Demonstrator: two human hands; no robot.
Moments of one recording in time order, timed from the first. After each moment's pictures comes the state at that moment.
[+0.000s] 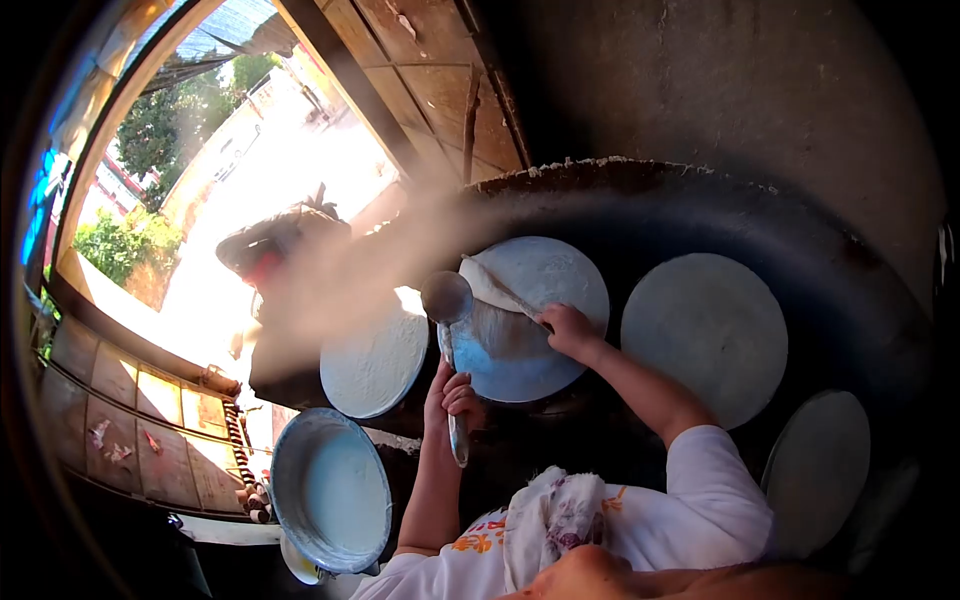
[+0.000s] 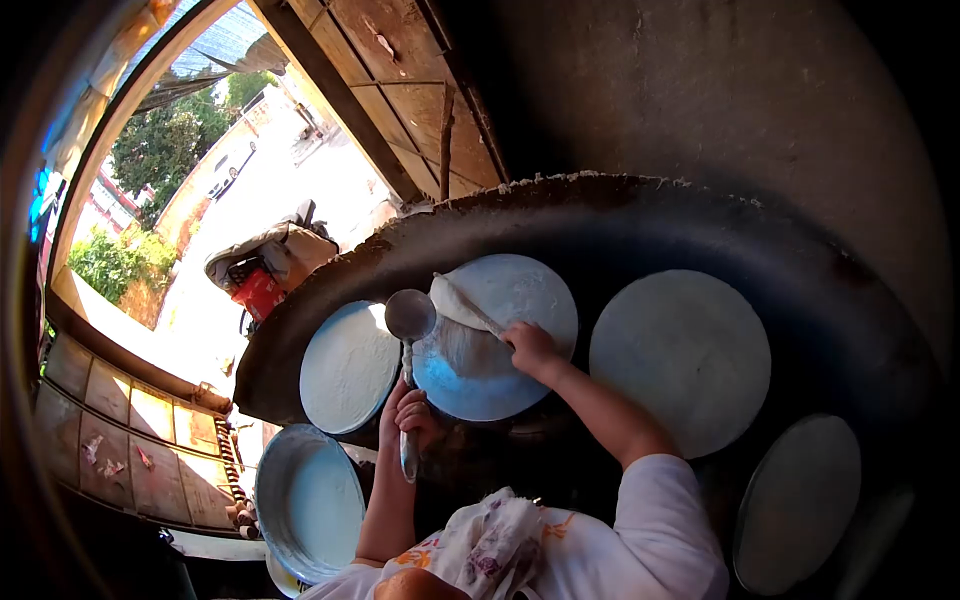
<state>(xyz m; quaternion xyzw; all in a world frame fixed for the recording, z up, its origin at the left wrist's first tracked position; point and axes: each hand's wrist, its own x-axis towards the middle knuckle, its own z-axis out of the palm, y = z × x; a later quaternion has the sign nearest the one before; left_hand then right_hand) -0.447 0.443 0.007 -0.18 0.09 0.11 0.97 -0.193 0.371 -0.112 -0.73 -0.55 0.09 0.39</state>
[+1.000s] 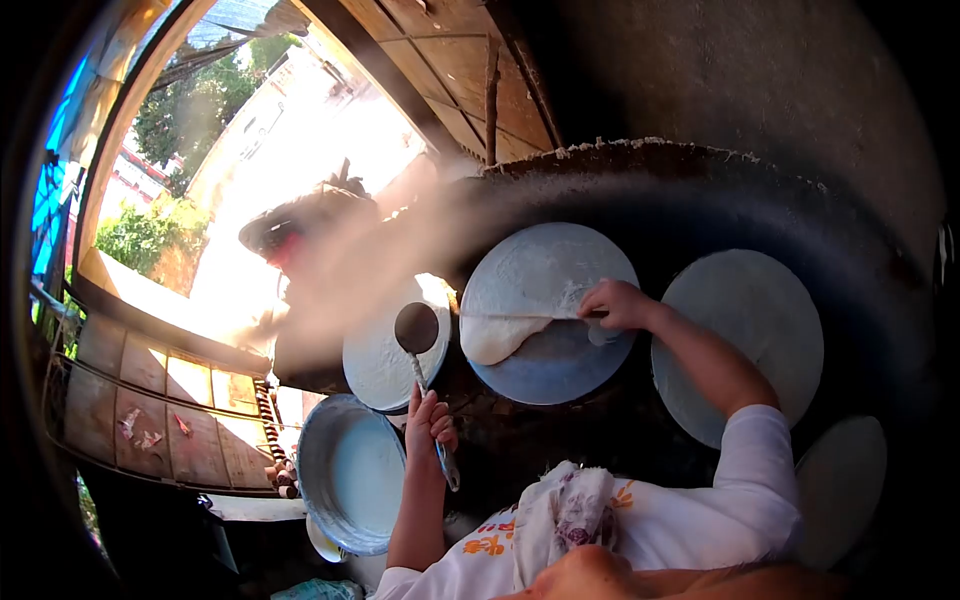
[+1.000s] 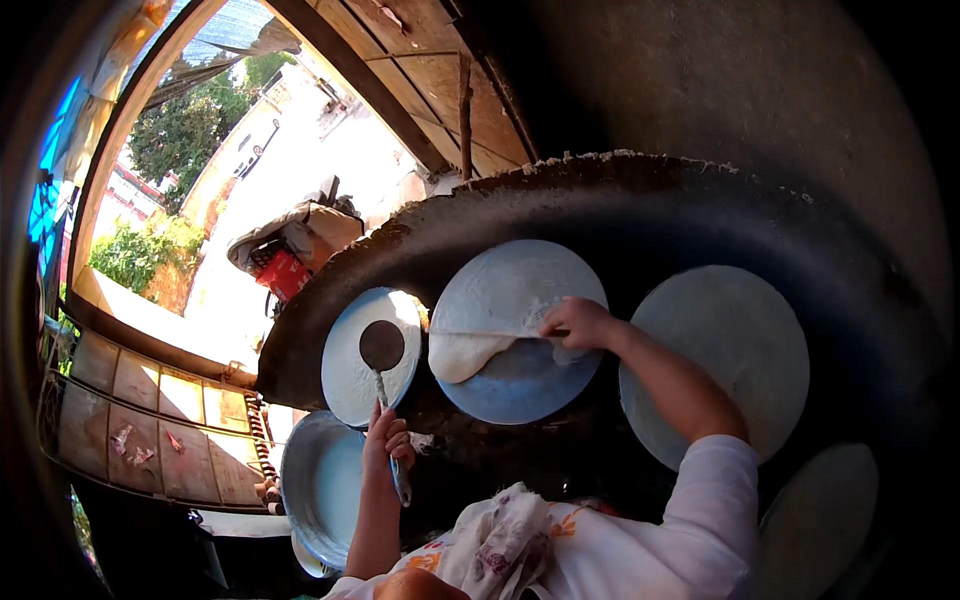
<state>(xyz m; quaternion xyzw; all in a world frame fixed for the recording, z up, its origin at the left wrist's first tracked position) -0.496 0.455 0.015 0.19 0.40 0.33 0.83 -0.107 0.375 -0.085 -0.58 -0.70 0.25 0.32</state>
